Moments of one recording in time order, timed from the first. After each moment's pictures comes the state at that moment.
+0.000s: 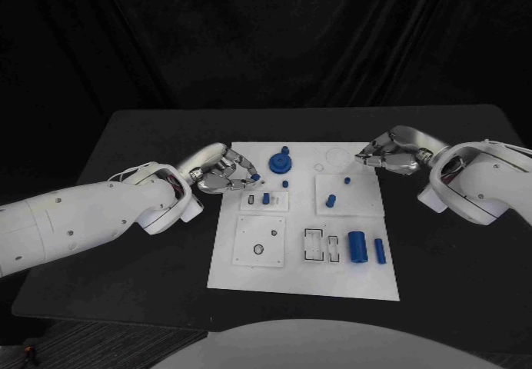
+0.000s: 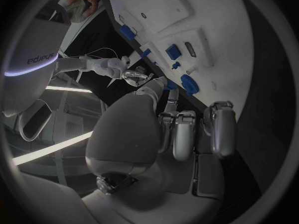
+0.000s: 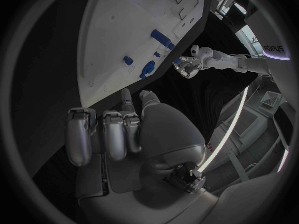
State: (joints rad) left arm 1.21 -0.86 -0.21 1.47 -0.89 -0.37 0.36; left_hand 1.45 -0.05 0.25 0.13 0.35 1.05 0.10 0.10 0.41 1.46 -0.01 1.55 1.31 1.47 -0.04 1.57 1.31 0.05 1.42 0.07 1.39 1.31; right arm 1.34 -1.04 -0.21 1.63 -1.06 -0.32 -0.09; right_hand 1.34 0.16 -0.14 0.21 0.63 0.91 0.10 0.16 0.27 1.46 0.02 1.58 1.50 1.47 -0.05 1.57 1.31 0.02 1.46 0.06 1.52 1.31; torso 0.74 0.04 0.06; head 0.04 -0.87
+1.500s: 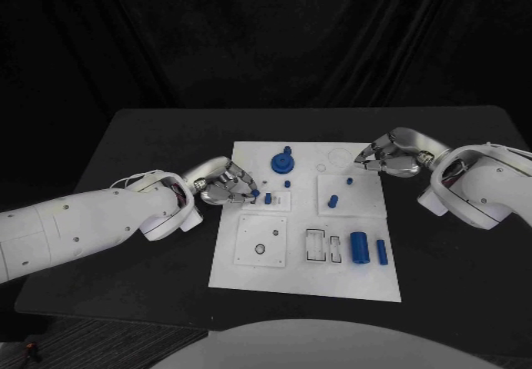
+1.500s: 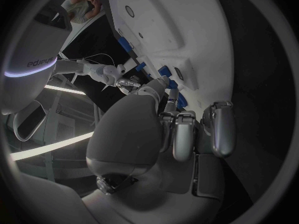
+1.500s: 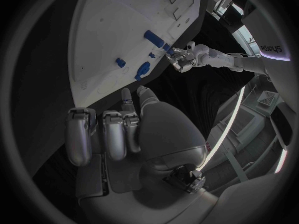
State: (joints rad) left arm 1.18 -0.86 -0.21 1.47 -0.94 -0.31 0.28; left_hand 1.48 -0.06 0.24 0.10 0.30 1.07 0.11 0.08 0.35 1.47 0.00 1.55 1.31 1.47 -0.03 1.57 1.31 0.05 1.42 0.07 1.39 1.31; right arm 1.34 -1.05 -0.21 1.65 -1.06 -0.33 -0.07; right_hand 1.39 0.12 -0.07 0.14 0.43 0.92 0.10 0.16 0.27 1.46 0.02 1.58 1.50 1.47 -0.04 1.57 1.31 0.02 1.46 0.06 1.52 1.31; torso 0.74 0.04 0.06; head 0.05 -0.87
